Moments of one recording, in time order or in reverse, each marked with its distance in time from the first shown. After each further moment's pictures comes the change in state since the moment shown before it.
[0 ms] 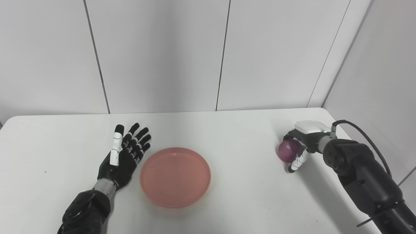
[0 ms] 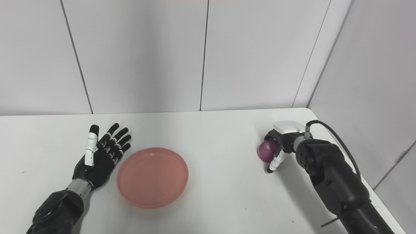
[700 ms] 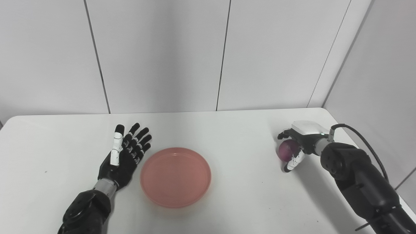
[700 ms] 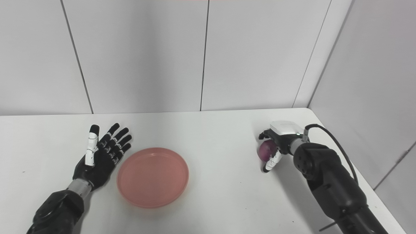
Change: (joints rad) left arm 0.000 0.000 -0.006 0.000 0.002 0.000 0.003; right arm 0.029 0.019 -0.001 0.005 0.068 -0.002 -0.124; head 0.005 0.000
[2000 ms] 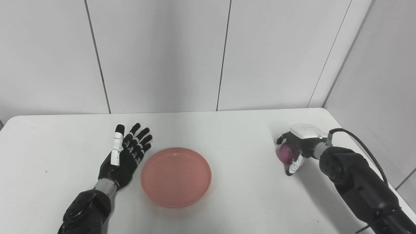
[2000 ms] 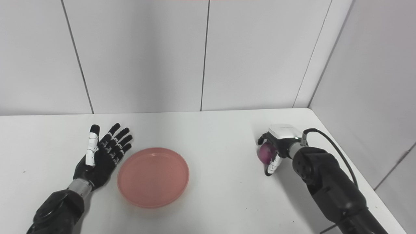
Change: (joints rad) left arm -0.001 0.004 -0.007 0.001 0.000 0.000 -0.001; right arm 0.004 -0.014 0.044 0.032 0.018 -0.023 -0.051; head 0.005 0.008
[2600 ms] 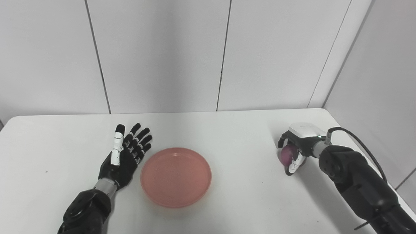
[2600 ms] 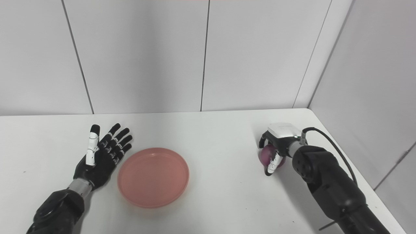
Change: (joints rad) left arm -0.008 0.002 -0.002 0.014 0.000 -0.002 -0.001; right arm -0.019 -0.008 0.020 0.031 0.001 -0.017 -0.012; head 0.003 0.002
